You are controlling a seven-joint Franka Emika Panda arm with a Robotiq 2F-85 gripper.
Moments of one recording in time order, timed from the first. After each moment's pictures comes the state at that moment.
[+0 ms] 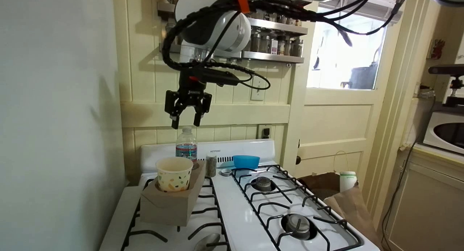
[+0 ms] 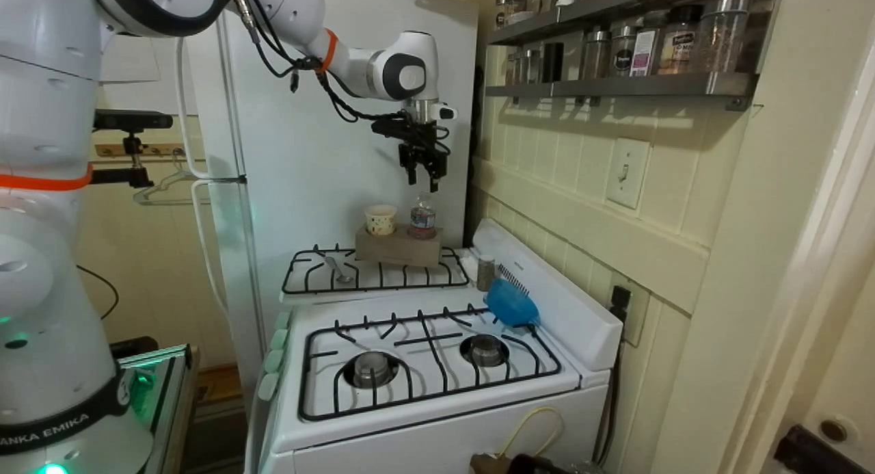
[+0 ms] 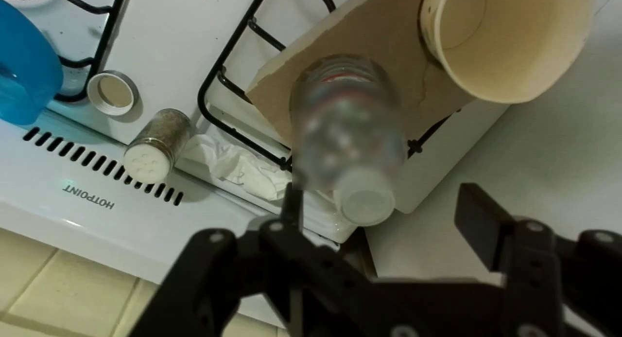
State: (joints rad) arm 0.23 0.29 0.21 -1.67 -0.02 2.11 0.04
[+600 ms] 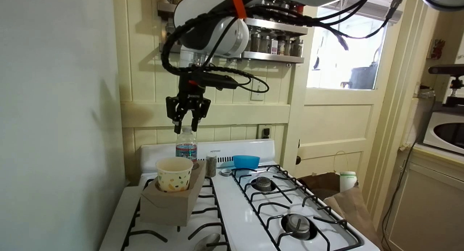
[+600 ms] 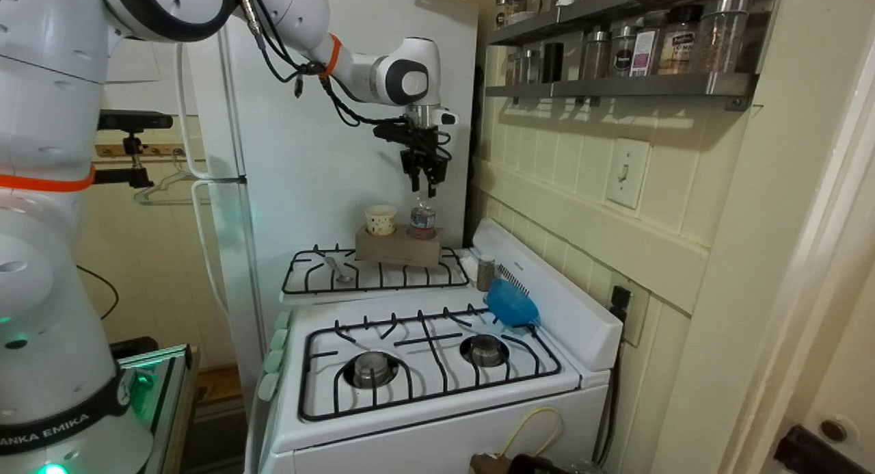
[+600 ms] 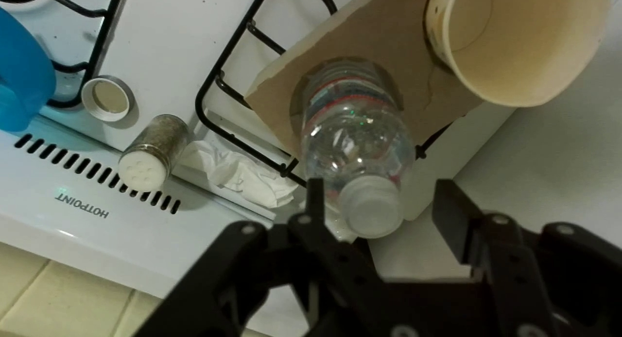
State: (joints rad) arm 0.23 0.31 0.20 -1.66 -0.02 2.11 0.04
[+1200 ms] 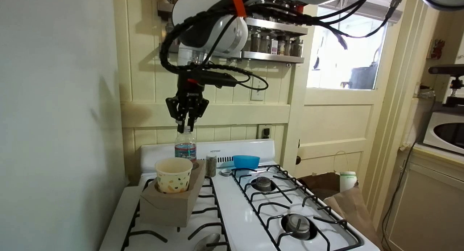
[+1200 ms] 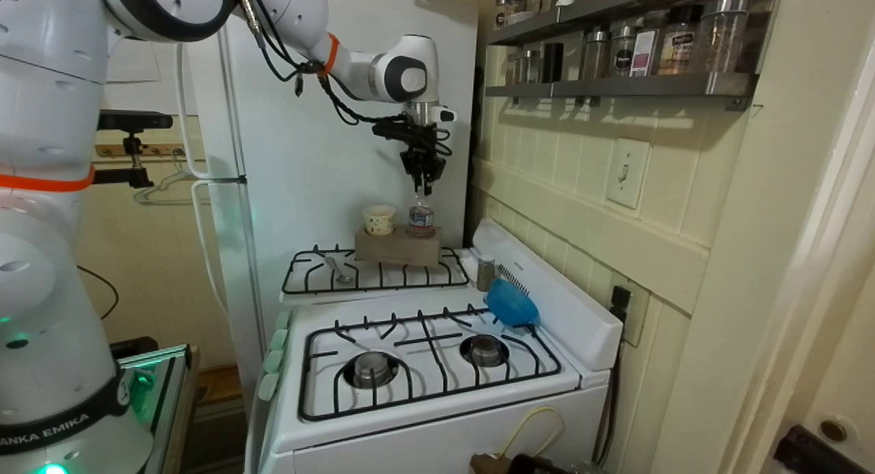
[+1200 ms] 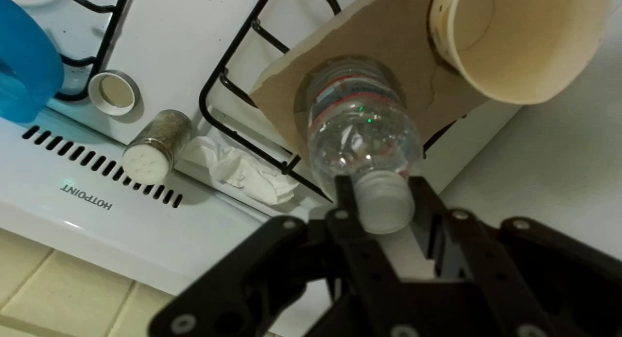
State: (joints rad) arm 0.24 0.31 0.20 -1.65 -0.04 2.09 0.04
